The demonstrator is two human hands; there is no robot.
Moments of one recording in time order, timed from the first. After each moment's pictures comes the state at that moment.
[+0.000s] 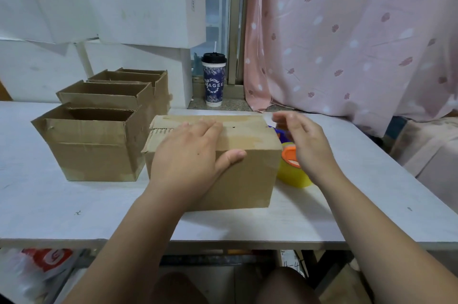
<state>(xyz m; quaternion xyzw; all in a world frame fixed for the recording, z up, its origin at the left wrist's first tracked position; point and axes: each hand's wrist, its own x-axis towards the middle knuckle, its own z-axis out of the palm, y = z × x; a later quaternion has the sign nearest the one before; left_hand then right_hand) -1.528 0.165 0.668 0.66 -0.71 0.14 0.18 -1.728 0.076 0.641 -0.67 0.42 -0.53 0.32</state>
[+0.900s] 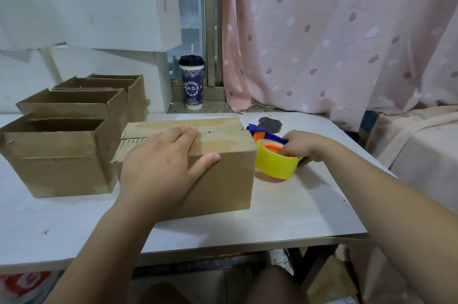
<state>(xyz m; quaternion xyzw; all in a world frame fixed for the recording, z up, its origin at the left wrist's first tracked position) -1.527 0.158 0.663 0.68 -0.69 0.18 0.17 -1.788 0.000 0.637 -0.66 0.67 -0.09 0.34</state>
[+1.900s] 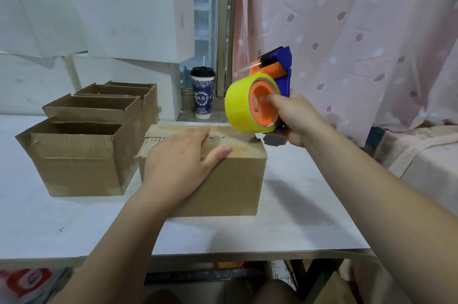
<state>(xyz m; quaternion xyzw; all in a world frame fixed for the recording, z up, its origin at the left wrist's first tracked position) -1.527 0.143 0.668 0.66 -0.70 0.09 0.26 -1.718 0.043 0.717 -0.57 0.47 -0.50 0.46</state>
